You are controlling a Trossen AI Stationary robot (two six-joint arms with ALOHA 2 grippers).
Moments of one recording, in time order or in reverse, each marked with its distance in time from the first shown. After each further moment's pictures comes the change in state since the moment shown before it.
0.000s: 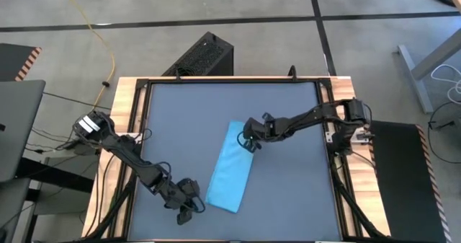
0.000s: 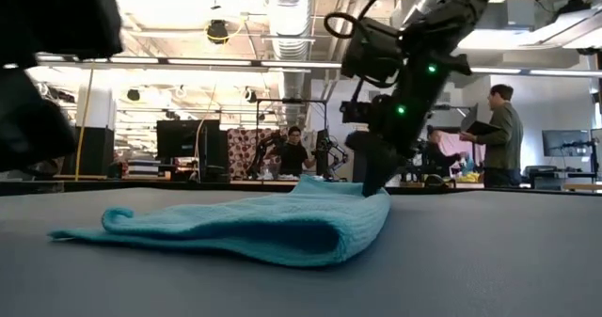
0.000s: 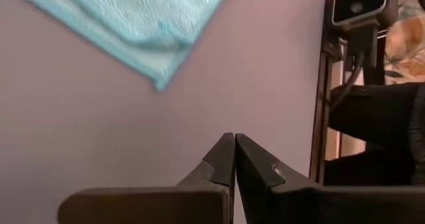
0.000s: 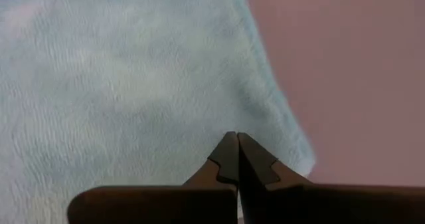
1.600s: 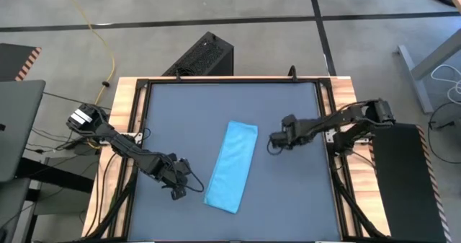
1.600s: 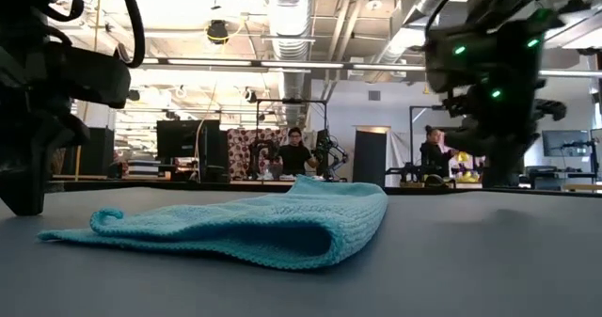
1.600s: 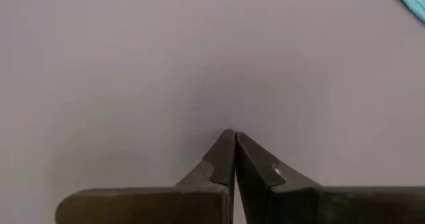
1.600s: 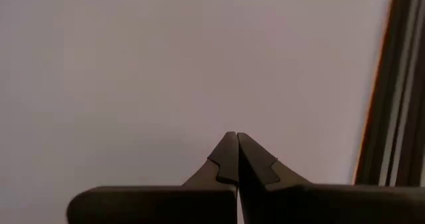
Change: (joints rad) left arm 0.127 -0.126 -0.038 -0.676 -0.014 0.049; right arm 0.053 -0.291 -0.184 -0.749 0.142 0.763
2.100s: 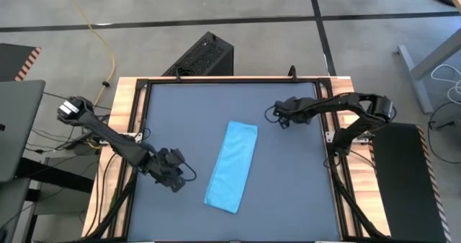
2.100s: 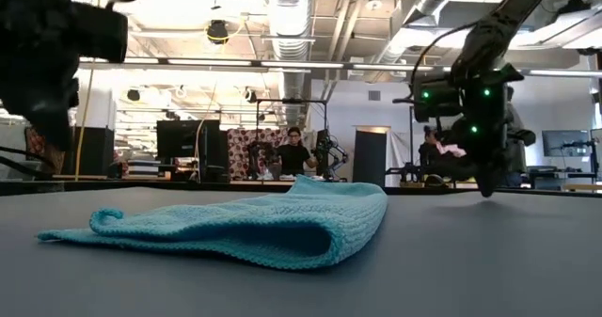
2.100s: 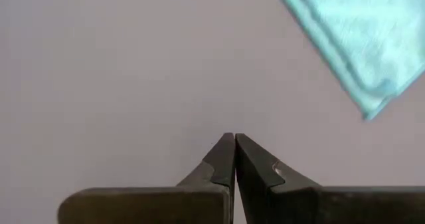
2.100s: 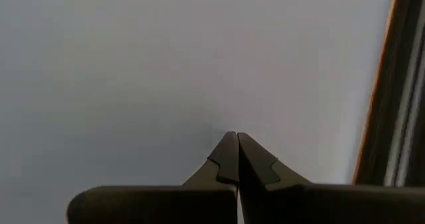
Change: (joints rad) left arm -0.005 -0.260 -0.006 -0.012 -0.198 -0.193; right arm -0.454 0.010 -0.103 0.321 0.009 -0.491
